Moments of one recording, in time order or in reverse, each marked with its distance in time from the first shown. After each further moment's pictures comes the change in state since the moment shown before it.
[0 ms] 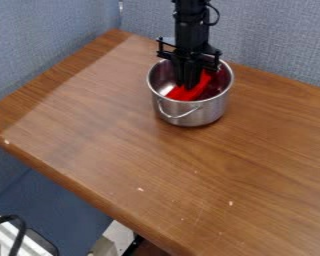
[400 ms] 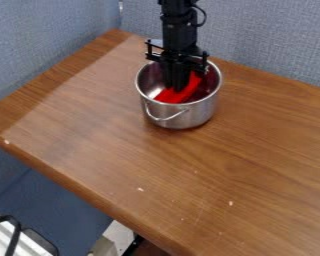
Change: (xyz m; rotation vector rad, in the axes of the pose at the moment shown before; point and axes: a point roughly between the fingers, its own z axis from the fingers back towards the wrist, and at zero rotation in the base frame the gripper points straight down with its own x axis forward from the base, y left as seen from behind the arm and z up) arm -0.012 0.009 0.001 -0.021 0.009 -0.002
